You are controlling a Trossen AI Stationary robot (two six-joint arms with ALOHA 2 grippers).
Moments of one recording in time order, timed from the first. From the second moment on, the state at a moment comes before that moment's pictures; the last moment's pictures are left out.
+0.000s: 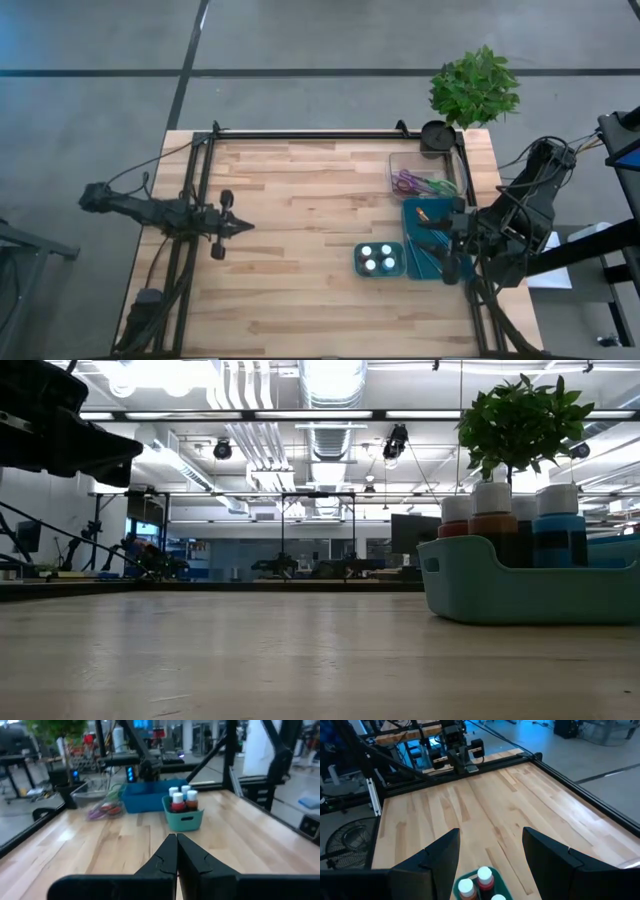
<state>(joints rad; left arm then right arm) -0.26 0.11 0.01 0.02 -0.19 0.06 0.92 1.02 1.08 -0.85 1.05 0.88</state>
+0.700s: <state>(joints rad) 0.01 0.15 0.00 0.04 0.13 0.07 0.92 1.02 1.09 -0.82 1.05 0.84</state>
